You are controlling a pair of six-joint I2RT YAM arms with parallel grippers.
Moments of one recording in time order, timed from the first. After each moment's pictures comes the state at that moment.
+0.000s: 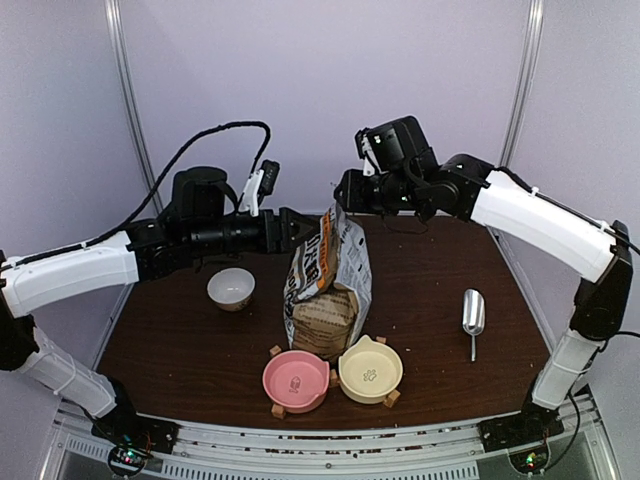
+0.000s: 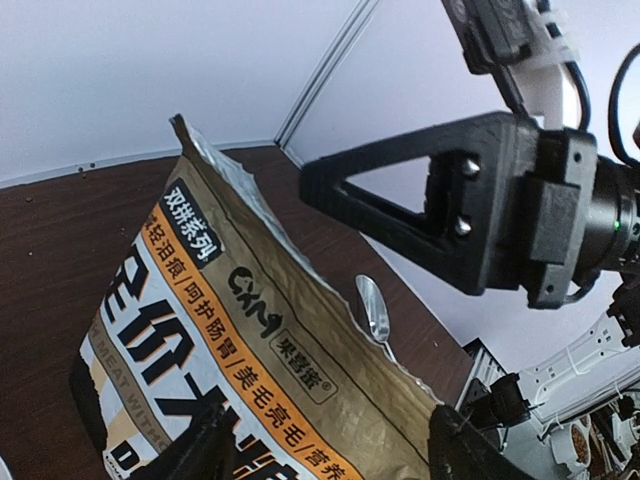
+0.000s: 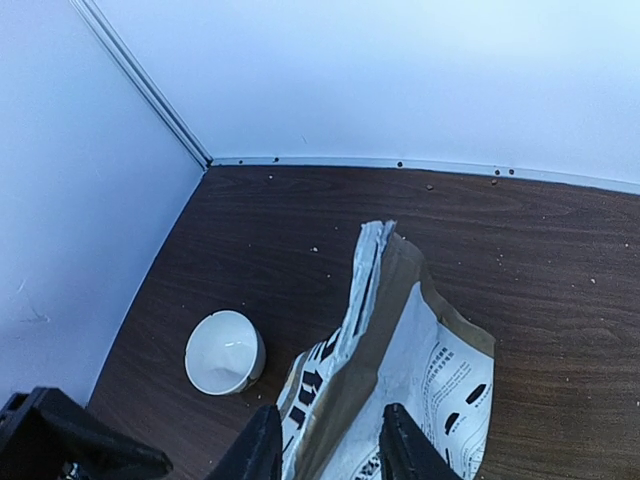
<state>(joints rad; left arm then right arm) -0.86 1.37 1.15 -0.03 0.20 -0.52 0.89 1.70 1.78 -0.58 0.28 0.55</state>
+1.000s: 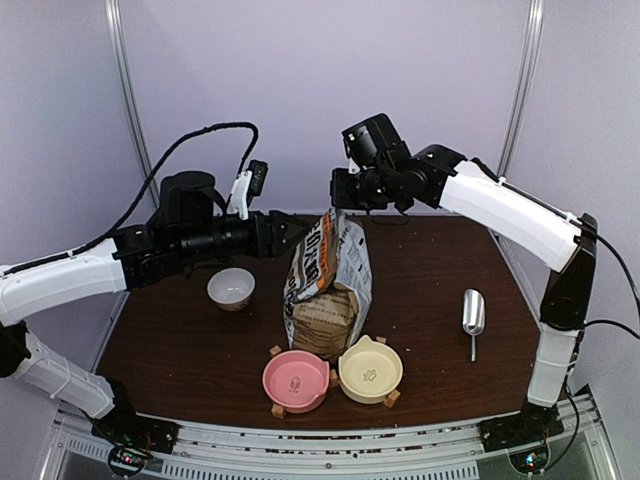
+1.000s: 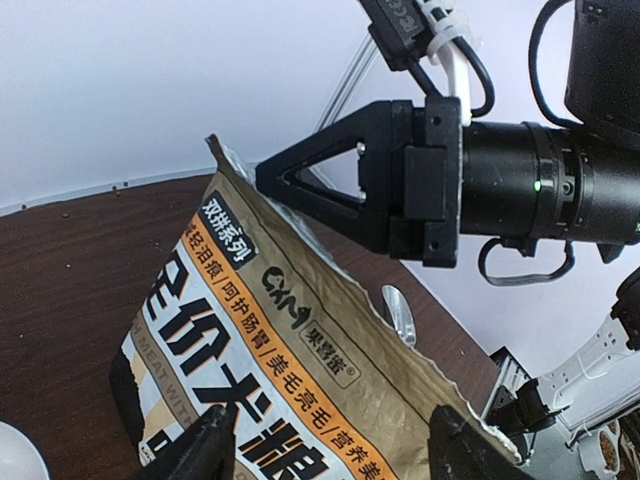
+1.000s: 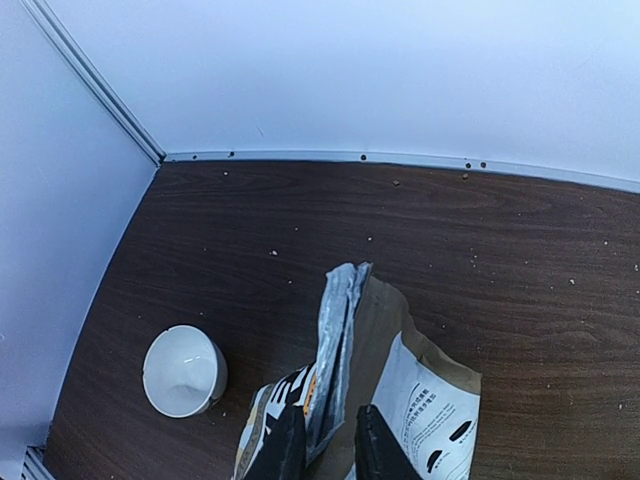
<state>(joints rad) -0.88 1.30 1.10 -0.03 0.08 -0.47 0.86 1.89 2.01 -0.71 0.34 0.55</state>
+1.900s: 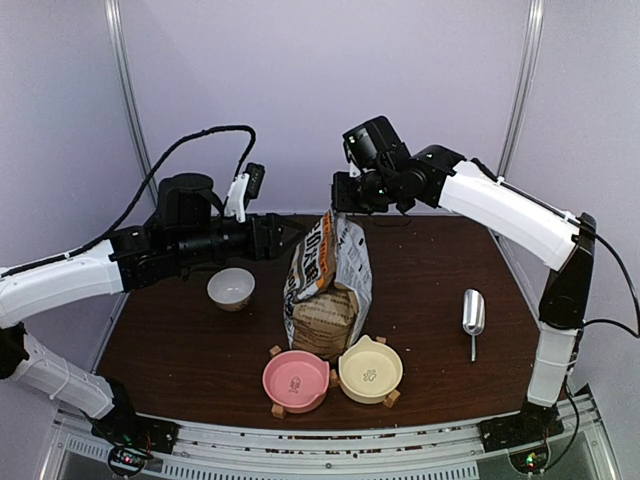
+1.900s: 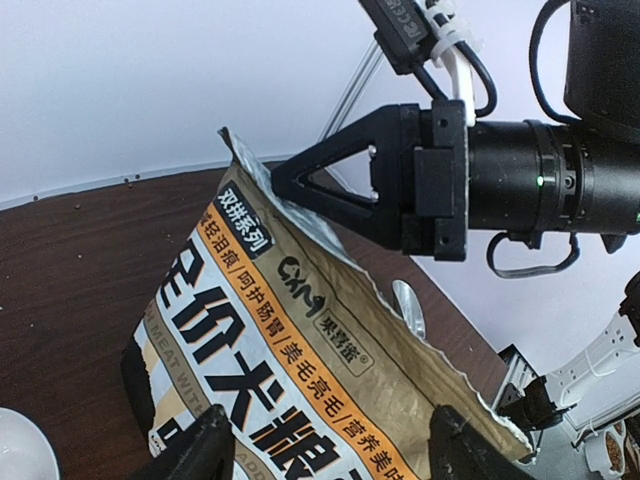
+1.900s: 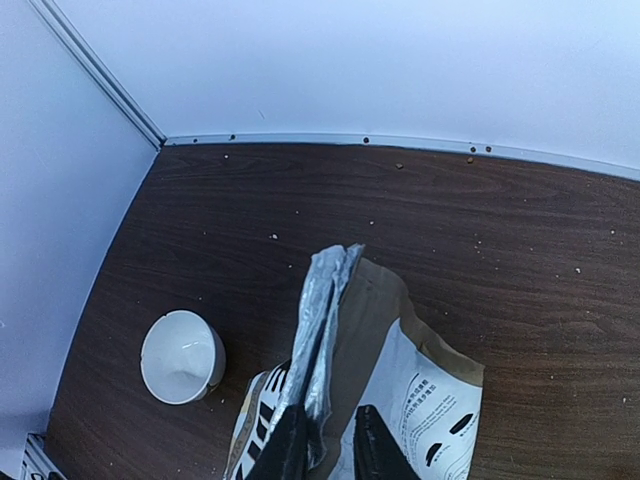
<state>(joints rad) -0.88 1.28 1.09 -0.06 0.06 -0.47 0.85 1.90 2.01 -0.74 0.29 0.55</state>
